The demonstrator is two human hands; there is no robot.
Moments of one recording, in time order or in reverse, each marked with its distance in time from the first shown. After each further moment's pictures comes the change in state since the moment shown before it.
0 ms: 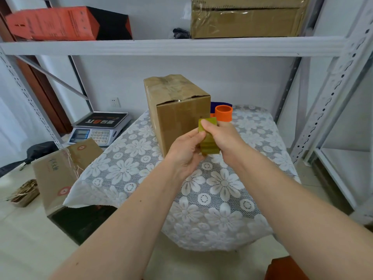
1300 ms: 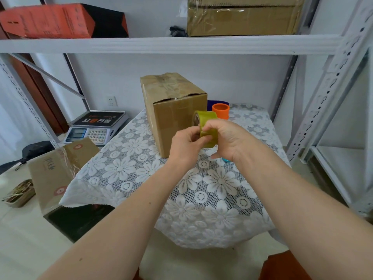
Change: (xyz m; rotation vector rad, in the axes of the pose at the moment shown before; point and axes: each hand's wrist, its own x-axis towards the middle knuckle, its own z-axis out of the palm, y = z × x) left_hand 0.001 -0.006 0.001 0.698 0.173 0.387; right_hand -0.001 -0.008 -0.015 0.137 -0.164 0.226
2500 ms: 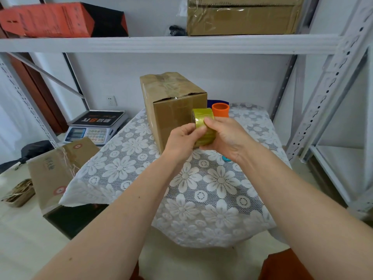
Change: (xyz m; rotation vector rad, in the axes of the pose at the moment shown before) left_hand 0.001 0.006 -0.010 -0.314 -0.089 -0.187; right_hand -0.002 0.005 -0.002 0.025 -0.006 -0.145
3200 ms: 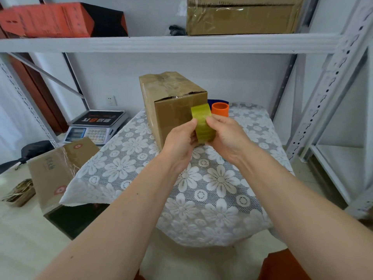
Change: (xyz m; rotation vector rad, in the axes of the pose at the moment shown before) left_hand 0.002 0.008 0.007 -0.290 0.030 -0.107; right_hand -0.005 0.004 0.004 0.105 -0.028 -0.133
